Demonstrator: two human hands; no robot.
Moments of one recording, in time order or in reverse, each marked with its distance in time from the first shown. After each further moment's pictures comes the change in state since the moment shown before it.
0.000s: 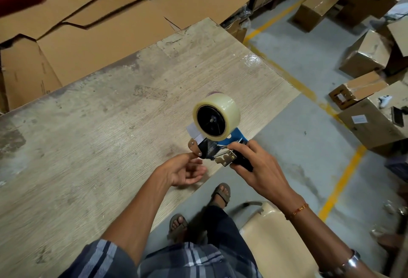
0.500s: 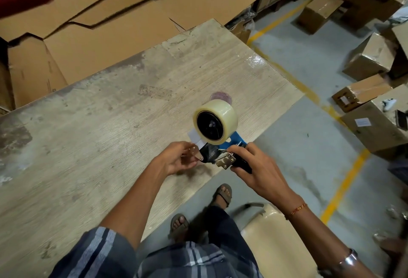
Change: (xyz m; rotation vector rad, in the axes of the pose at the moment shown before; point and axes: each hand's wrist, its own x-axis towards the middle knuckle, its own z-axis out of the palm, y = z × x) left_hand -0.003 0.021 -0.018 -0.015 0.151 0.258; right_hand 0.003 0.001 0.011 -0.029 -0.068 -0.010
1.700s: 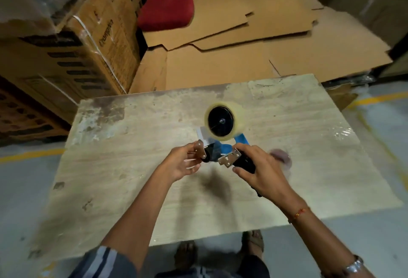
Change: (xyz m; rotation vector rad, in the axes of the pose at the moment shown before) left_hand -0.054 0.052 -0.054 -0.467 0.409 0.239; right_hand 0.180 -0.020 -0.015 0.234 -0.135 -0.429
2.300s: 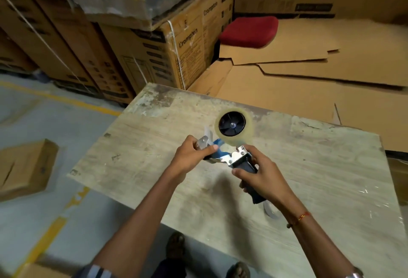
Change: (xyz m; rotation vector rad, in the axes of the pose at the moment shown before) left_hand -0.083 -0.005 0.072 0.307 0.555 0.444; right_hand 0.060 0.015 -0.057 0.550 -0.439 0.013
